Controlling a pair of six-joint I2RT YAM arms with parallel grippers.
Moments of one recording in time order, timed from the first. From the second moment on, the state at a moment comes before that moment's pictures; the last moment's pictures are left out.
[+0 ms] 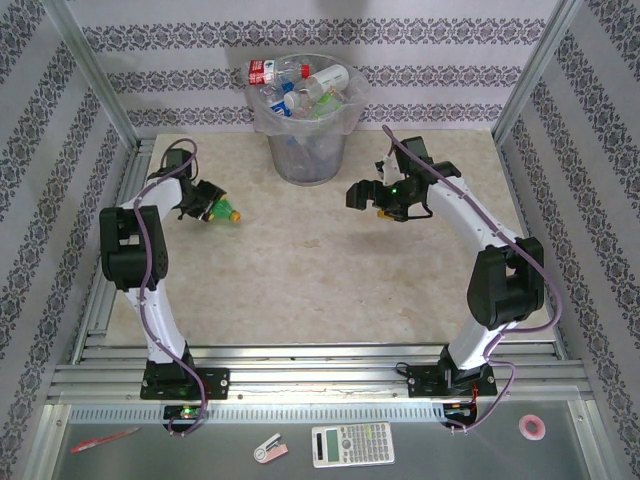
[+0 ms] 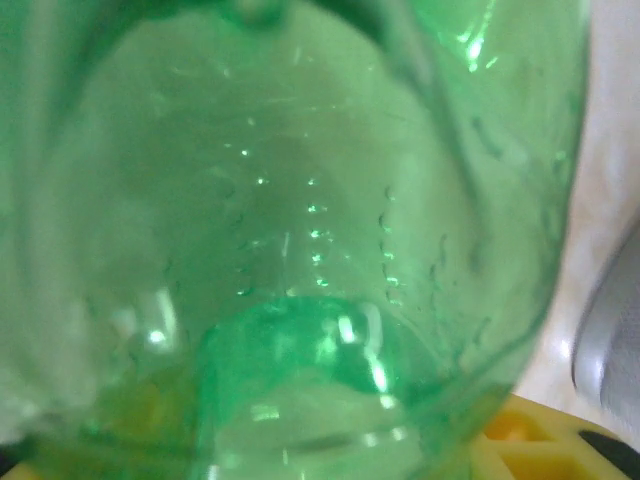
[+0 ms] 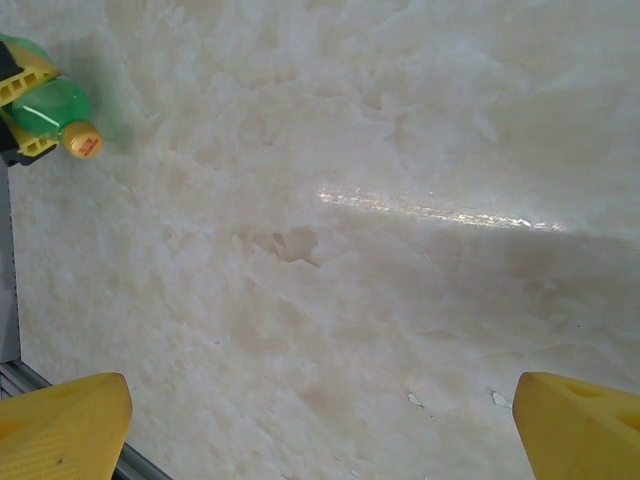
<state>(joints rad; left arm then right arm) 0.11 2.00 1.45 -0.57 0.34 -0.88 0.24 1.70 1.43 -0.82 -0.50 0.38</state>
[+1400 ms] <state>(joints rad) -0.40 2.26 2.75 -0.89 0.14 -1.16 0.03 1.36 1.21 -0.88 -0.60 0.25</state>
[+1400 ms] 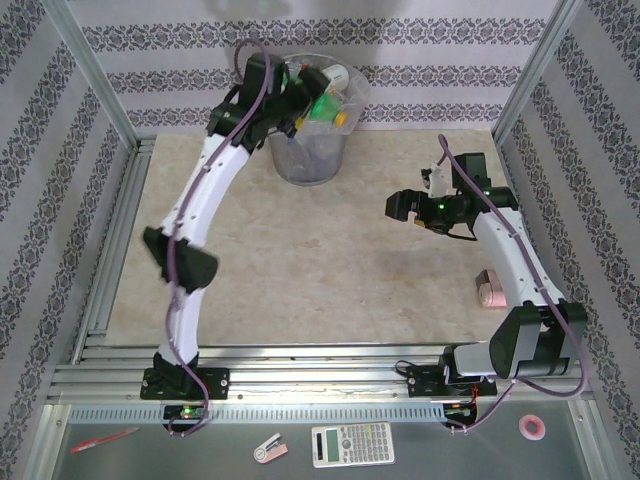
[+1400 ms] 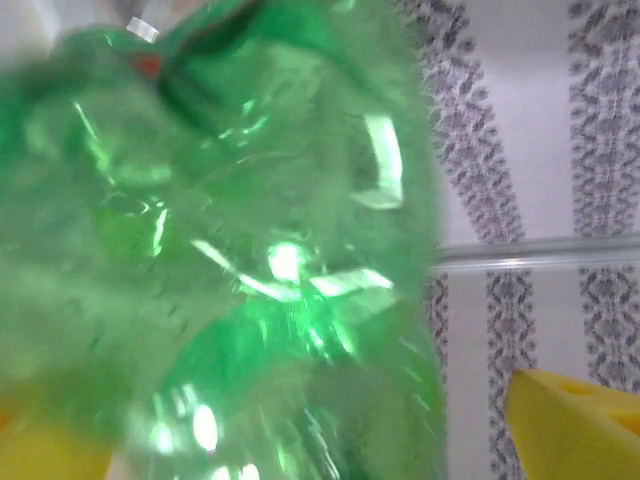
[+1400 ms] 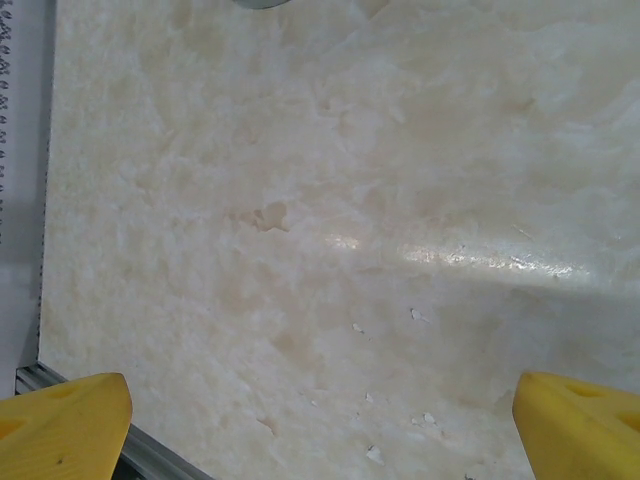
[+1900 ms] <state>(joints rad) -0.33 1.92 2.41 -1.02 0.01 -1.07 0.01 1.29 1.10 -0.89 -0.62 0.26</state>
